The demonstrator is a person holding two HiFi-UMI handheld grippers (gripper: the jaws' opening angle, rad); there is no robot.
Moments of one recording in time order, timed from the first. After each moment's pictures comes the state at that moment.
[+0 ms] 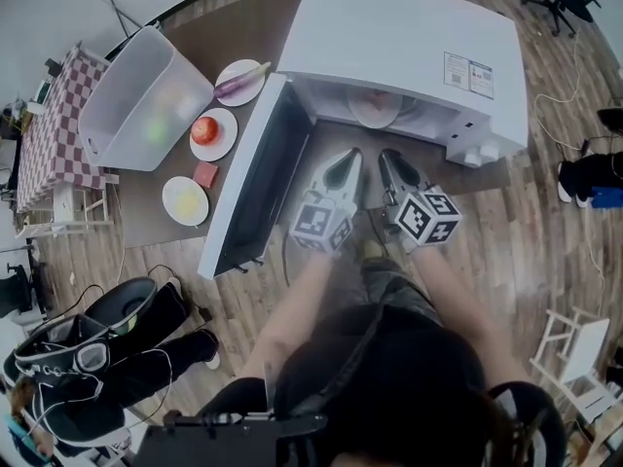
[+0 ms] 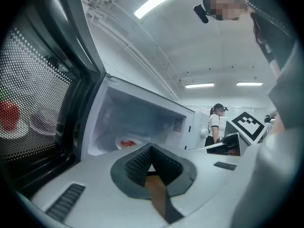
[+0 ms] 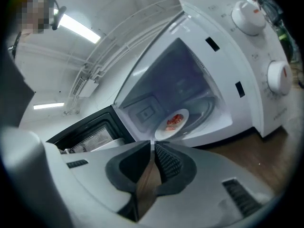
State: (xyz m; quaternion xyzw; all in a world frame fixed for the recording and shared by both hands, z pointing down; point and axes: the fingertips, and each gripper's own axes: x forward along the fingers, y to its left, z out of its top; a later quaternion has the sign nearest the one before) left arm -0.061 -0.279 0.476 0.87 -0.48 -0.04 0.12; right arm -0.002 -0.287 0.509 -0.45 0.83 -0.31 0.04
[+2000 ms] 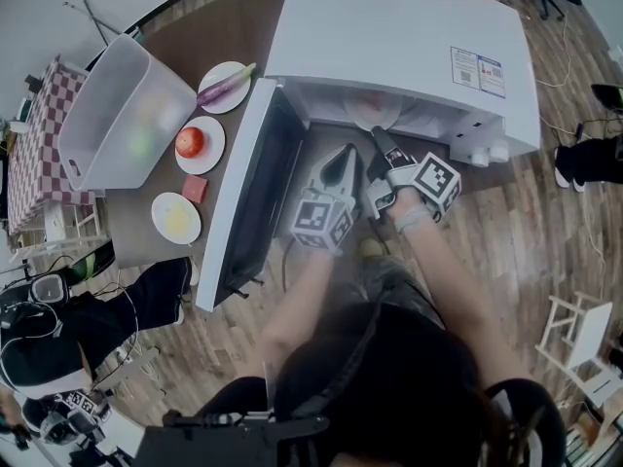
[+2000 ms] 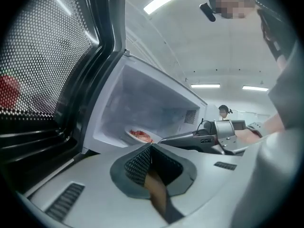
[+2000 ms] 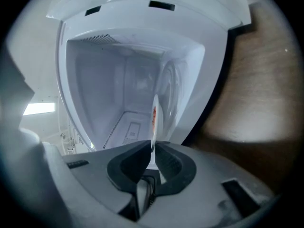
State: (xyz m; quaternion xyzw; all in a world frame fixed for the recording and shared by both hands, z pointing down) left arm -0.069 -0.310 0.522 0.86 -0.48 -0.04 0.17; right arm -0.015 -0.349 0.538 -0.39 0.65 -0.59 0.27
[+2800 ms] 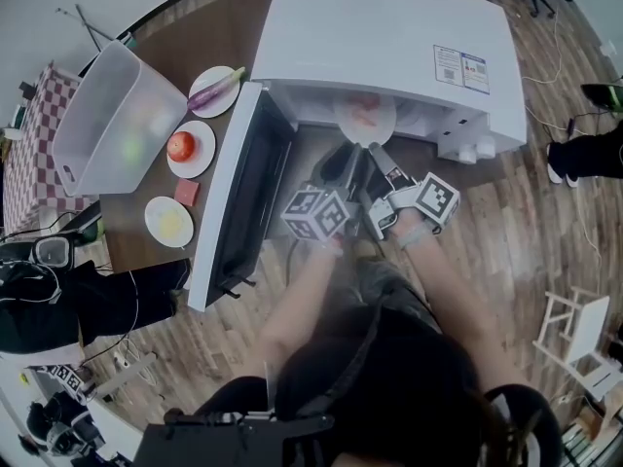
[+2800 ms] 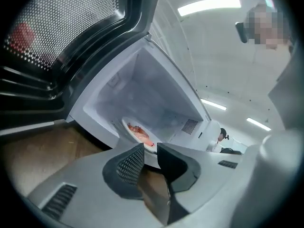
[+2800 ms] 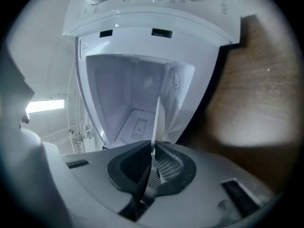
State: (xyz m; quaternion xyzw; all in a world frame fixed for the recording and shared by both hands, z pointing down) left arm -0.044 -0.316 0.527 0.83 -0.44 -0.11 0.31; right arm 0.000 -0.313 0.529 -0.36 0.68 -0.58 0.28
